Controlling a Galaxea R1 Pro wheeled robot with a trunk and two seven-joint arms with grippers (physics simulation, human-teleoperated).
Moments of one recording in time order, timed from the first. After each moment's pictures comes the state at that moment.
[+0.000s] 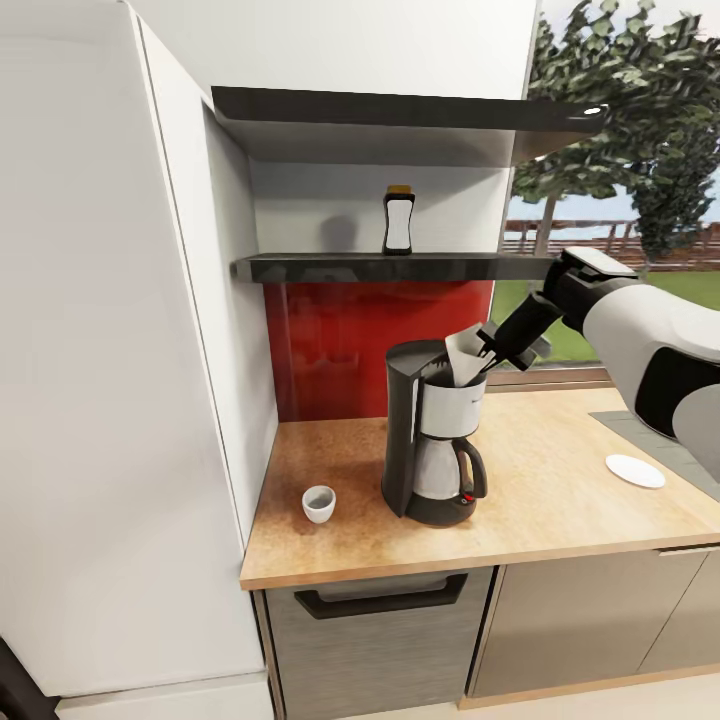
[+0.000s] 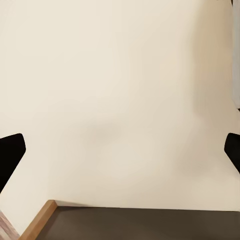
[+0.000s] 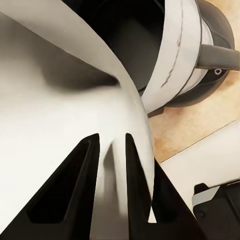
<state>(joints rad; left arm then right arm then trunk) 0.07 0.25 0.10 -0.03 -0.30 -0.05 0.07 -1.79 -0.08 -1.40 -0.08 -0.16 1.02 -1.15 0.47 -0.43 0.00</state>
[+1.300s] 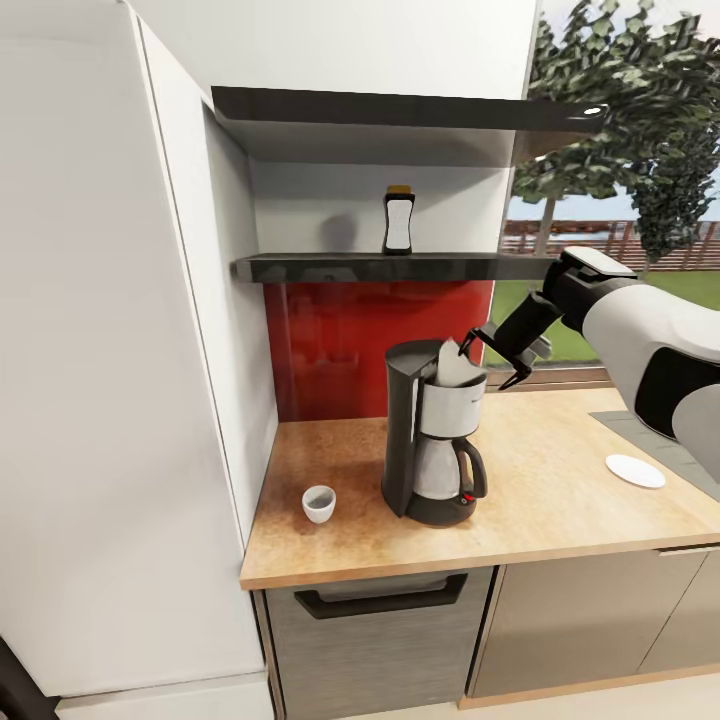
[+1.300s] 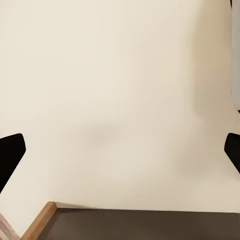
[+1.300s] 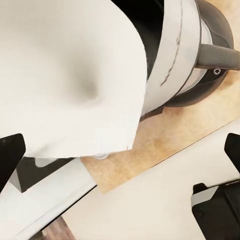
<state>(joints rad) 0.07 0.25 0.10 -0.03 -0.30 -0.06 0.07 -1.79 -0.08 -1.40 -0.07 -0.16 1.02 -1.15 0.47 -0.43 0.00</state>
